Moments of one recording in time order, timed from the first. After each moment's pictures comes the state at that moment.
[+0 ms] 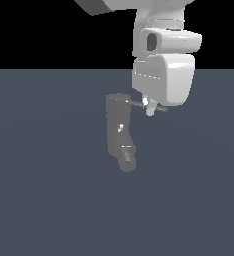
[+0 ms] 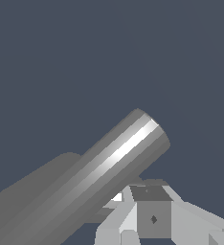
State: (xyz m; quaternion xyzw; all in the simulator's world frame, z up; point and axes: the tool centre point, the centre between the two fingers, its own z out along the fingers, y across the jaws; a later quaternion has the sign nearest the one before) arm -0.108 -0.075 0.202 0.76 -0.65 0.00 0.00
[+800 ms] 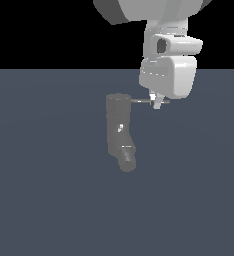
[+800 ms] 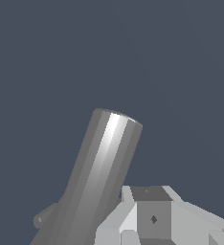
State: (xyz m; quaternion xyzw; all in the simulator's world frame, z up) arm -0.060 -0.104 0.202 0.76 -0.64 0.00 0.00
